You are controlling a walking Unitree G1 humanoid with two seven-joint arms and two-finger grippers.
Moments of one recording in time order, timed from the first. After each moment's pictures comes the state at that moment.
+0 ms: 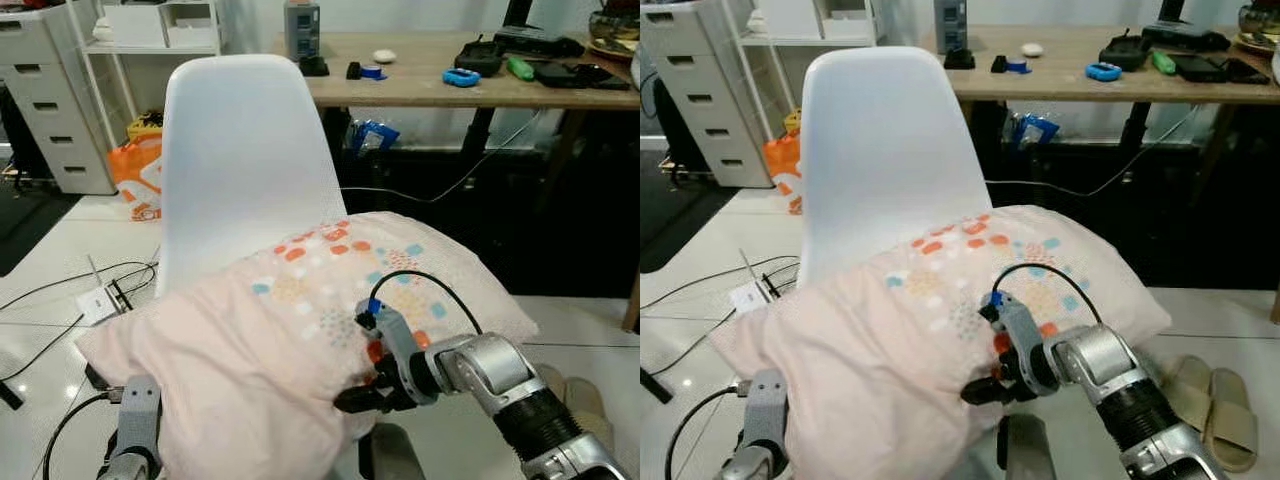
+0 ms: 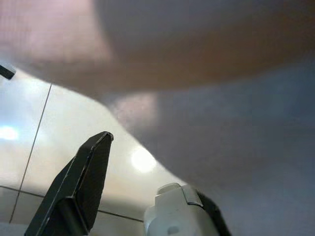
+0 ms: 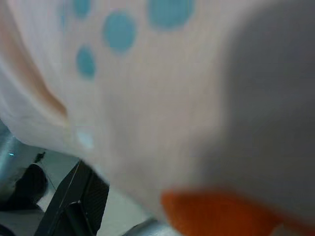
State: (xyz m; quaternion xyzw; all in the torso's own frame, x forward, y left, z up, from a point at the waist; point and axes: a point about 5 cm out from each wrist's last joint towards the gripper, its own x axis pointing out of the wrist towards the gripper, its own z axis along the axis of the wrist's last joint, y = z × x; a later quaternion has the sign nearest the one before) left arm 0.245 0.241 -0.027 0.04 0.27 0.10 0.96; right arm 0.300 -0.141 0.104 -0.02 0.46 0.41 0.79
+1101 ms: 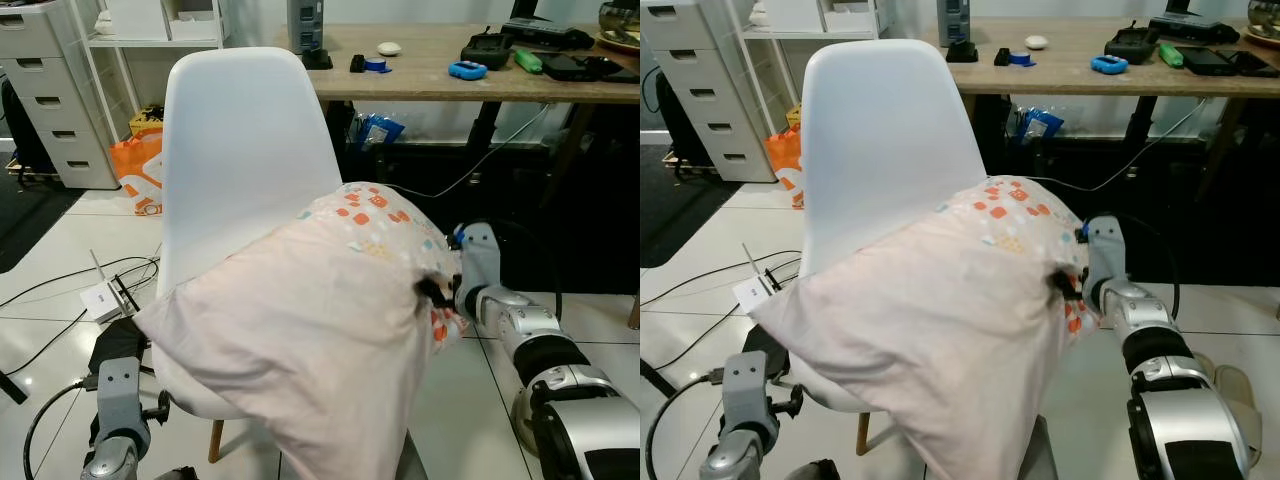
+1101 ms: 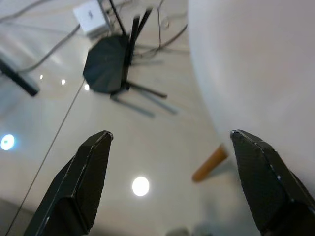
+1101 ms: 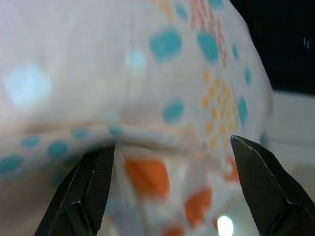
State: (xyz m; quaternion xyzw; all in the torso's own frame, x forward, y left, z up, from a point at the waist) left arm 0.264 0.259 0.002 0.01 0.18 0.15 0.97; right arm 0.386 -0.230 0.149 -0.04 0.19 0.06 0.98
